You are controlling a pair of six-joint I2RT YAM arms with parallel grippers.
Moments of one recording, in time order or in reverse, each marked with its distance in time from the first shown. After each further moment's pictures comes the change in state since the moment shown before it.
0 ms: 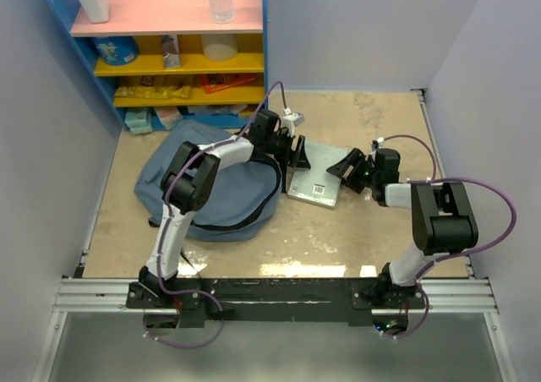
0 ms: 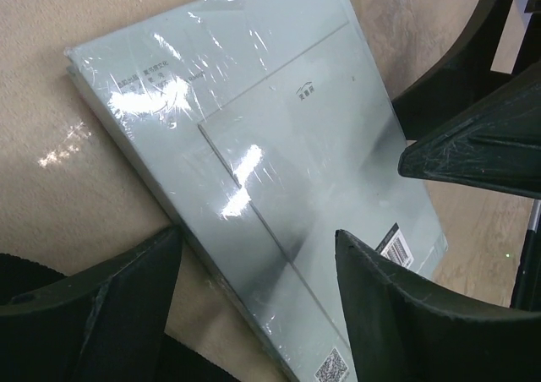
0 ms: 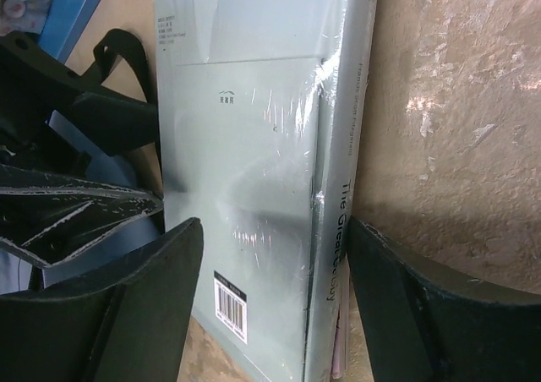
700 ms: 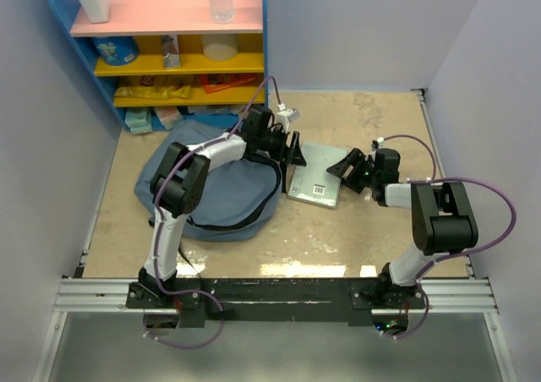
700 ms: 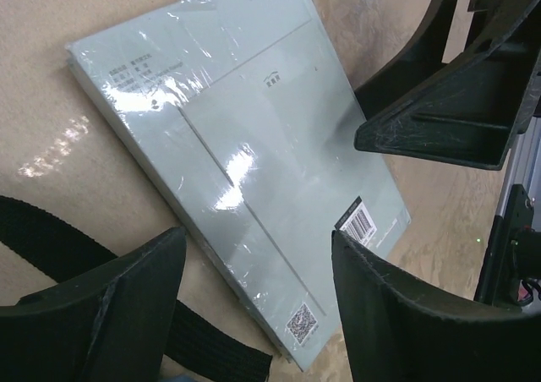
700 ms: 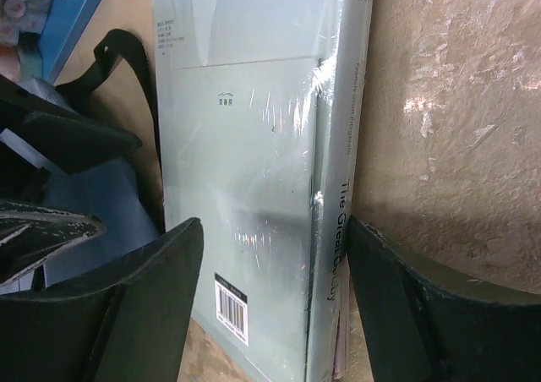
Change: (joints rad) left arm 0.031 -0.102 -0.063 -0.033 0.029 0.001; right arm 0.000 0.000 0.000 0.000 0.000 -0.001
